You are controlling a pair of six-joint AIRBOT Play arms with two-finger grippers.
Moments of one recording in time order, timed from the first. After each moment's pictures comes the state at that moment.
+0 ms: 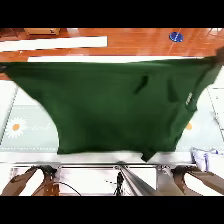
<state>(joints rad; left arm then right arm) 0.32 -0.90 1.44 1.04 -1.46 -1.40 -0.03 -1.19 1.72 -1.59 1.51 1.41</state>
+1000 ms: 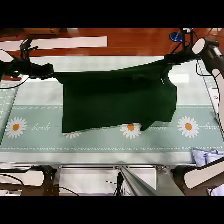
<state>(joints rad) 0.16 -1.57 1.40 1.04 -1.00 -1.24 -0.03 -1.77 1.71 -1.44 0.85 1.38</state>
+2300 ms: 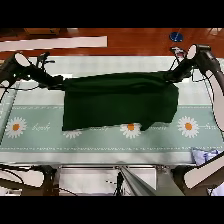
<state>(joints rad) 0.08 -1.65 1.40 1.18 -1.18 -1.37 -0.04 -1.84 1.71 -1.56 1.29 1.38</state>
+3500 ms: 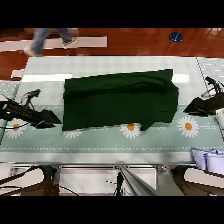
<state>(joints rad) 0.39 -1.34 0.78 0.96 -1.48 -1.01 -0.51 -1.40 1.06 -1.13 1.47 1.12</state>
